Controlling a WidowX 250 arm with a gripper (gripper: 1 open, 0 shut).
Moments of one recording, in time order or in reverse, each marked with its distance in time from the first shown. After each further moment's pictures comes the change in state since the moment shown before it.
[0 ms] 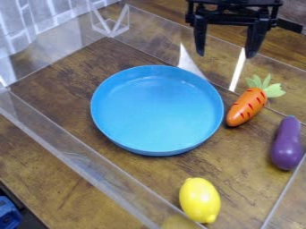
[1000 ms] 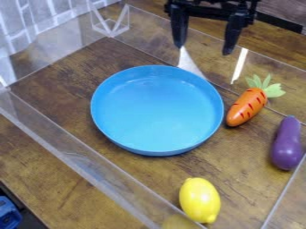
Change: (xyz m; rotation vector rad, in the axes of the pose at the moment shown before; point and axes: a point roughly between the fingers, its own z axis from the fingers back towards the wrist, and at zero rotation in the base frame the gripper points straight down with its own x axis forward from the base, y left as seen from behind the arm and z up) arm -0.008 0.032 0.020 0.023 0.028 -0.206
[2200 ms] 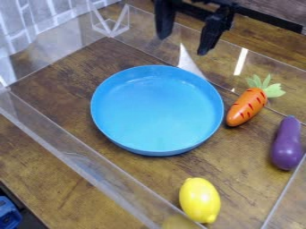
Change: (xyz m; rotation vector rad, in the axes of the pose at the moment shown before) arm 0.007 0.019 -0.013 0.107 0.001 -0.244
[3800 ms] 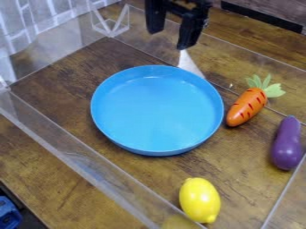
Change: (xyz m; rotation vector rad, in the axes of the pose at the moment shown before) arm 0.019 0.029 -0.011 -0.027 -0.010 -0.173
